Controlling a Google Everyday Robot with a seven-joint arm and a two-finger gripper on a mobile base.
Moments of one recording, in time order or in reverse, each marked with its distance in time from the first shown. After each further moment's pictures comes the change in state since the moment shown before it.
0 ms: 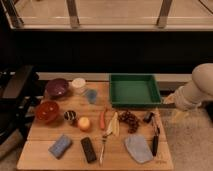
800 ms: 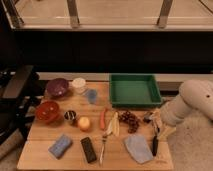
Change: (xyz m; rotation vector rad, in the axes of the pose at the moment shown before) arm -0.058 0.063 0.059 -0.133 -0.161 -0.163
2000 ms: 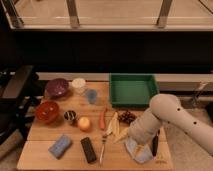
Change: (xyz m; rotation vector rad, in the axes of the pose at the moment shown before) arm -0.150 0.054 0.062 -0.081 -0.347 -0.929
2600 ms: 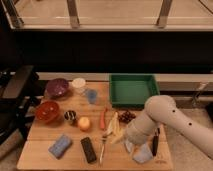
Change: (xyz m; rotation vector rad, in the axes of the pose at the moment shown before) arm -0.001 -0.016 0.017 -0.006 0.026 -0.087
